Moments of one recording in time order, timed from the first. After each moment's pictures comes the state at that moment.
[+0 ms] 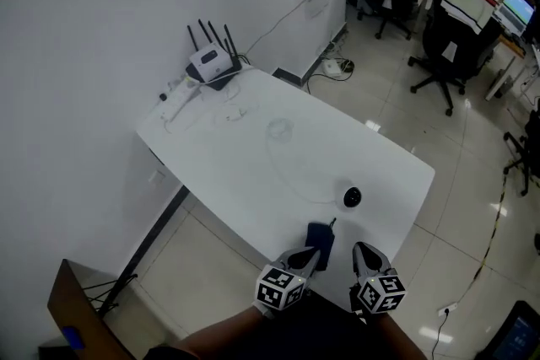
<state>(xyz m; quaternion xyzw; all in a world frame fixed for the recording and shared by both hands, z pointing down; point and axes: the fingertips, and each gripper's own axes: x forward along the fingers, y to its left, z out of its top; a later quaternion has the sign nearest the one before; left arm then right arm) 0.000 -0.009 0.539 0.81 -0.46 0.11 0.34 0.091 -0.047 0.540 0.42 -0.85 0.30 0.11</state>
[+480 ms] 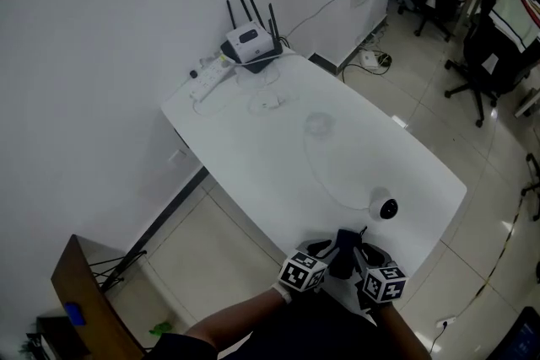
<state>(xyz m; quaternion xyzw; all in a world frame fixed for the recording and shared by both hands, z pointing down) -0.050 -0.031 0.619 0.78 -0.45 0.18 0.41 0.010 -0.052 0.626 0.32 -0.85 0.35 0.24</state>
